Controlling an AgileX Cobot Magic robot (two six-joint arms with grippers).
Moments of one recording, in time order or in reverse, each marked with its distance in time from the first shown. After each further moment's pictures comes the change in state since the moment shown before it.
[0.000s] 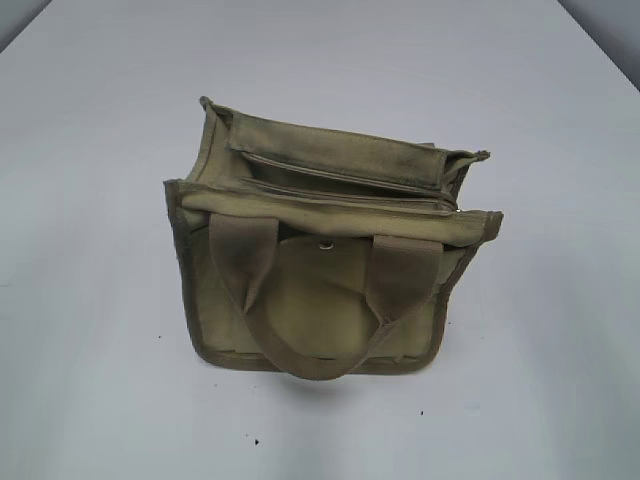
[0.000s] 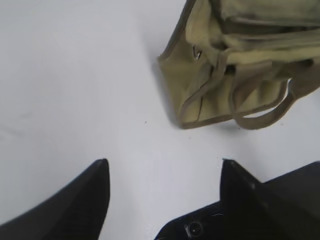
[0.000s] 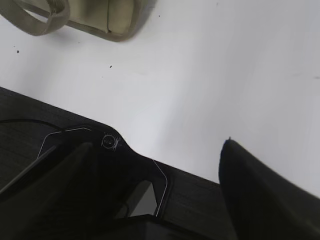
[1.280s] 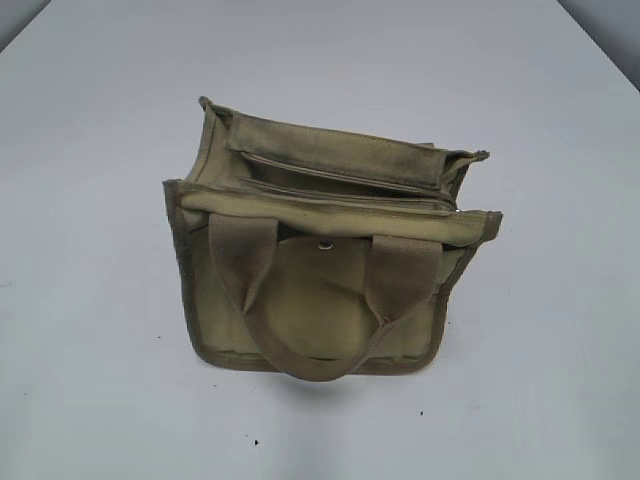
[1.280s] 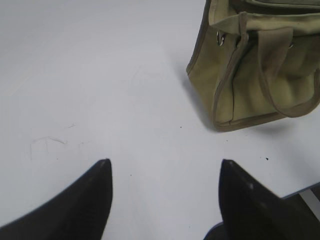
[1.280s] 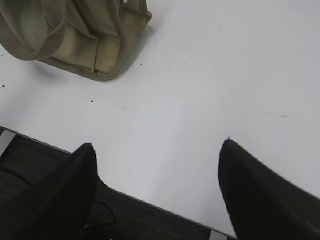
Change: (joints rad) left arm 0.000 -0.703 0.409 0.113 -0.043 0.040; right arm 0.000 -0.672 0.356 -0.067 -0.116 -0.035
